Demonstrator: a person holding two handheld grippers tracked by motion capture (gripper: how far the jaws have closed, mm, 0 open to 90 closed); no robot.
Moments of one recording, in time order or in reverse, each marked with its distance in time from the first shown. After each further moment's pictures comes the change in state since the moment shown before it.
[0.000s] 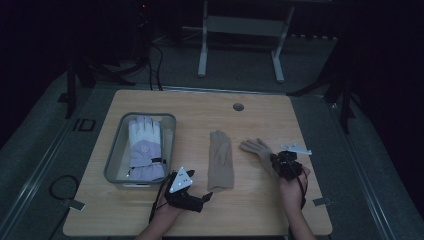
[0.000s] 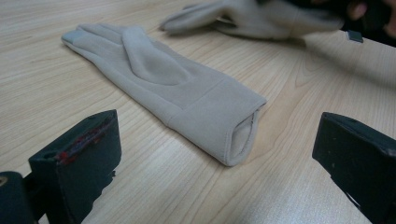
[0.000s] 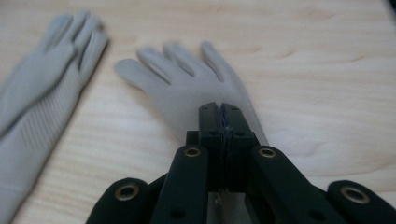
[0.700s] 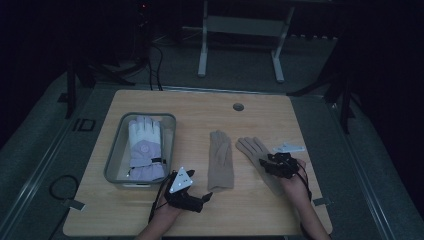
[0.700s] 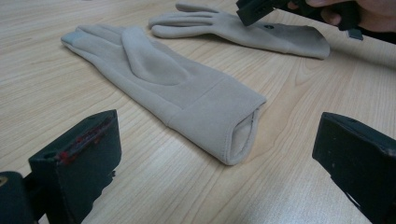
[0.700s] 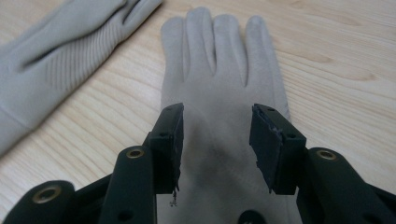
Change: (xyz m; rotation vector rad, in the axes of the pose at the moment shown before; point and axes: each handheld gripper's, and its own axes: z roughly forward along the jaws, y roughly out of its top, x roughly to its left) left arm 0.000 0.000 0.001 0.005 -0.003 0.011; right arm -0.019 -0.001 0.028 0.039 0.247 -0.288
